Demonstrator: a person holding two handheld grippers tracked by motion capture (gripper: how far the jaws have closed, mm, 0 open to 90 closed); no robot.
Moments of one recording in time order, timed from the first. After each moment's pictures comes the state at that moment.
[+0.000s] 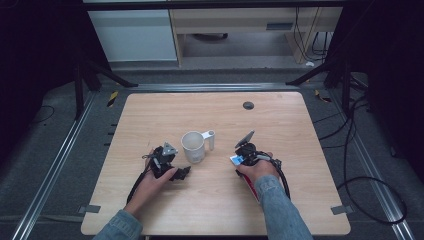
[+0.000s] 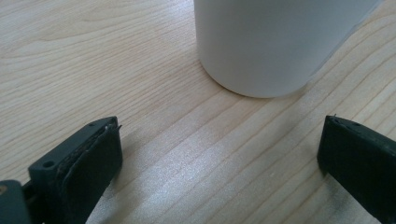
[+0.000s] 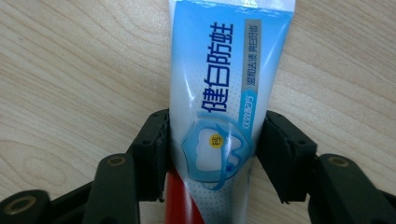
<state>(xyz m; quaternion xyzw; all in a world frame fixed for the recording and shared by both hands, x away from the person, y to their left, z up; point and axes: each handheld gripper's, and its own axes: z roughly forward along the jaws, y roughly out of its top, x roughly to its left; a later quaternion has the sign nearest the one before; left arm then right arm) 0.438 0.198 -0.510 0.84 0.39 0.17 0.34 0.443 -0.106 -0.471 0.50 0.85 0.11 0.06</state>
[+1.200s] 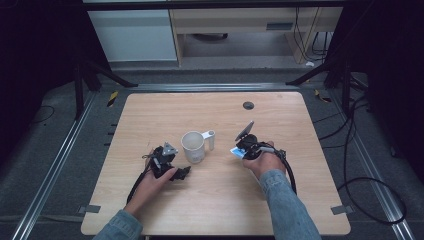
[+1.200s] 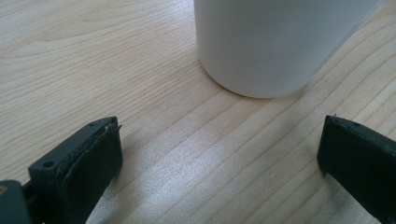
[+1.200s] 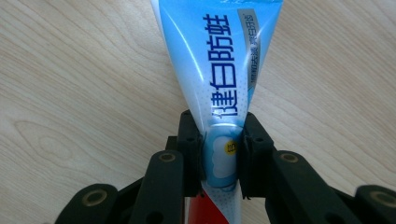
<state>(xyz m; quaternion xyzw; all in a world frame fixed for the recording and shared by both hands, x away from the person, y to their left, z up) 0.438 0.198 -0.511 0.84 0.39 0.17 0.35 0.447 -0.108 -0.431 0.46 0.88 0.10 0.09</state>
